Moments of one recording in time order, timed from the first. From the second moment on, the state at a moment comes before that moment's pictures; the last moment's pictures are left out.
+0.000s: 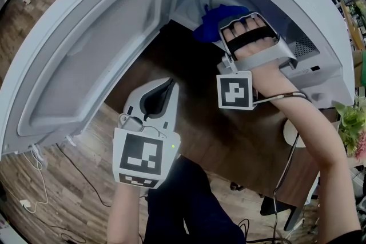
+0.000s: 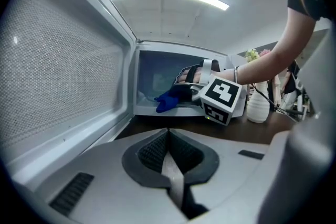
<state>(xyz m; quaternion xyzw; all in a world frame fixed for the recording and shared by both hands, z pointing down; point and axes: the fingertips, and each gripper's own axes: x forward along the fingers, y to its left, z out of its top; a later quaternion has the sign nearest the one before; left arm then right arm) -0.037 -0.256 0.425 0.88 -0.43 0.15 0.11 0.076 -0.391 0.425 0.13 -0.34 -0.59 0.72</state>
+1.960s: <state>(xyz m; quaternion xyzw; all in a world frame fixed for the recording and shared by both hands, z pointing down) -0.027 -0.244 0.409 0.88 -0.43 0.15 0.09 0.153 -0.379 0.422 0.12 -0.30 -0.45 0.83</state>
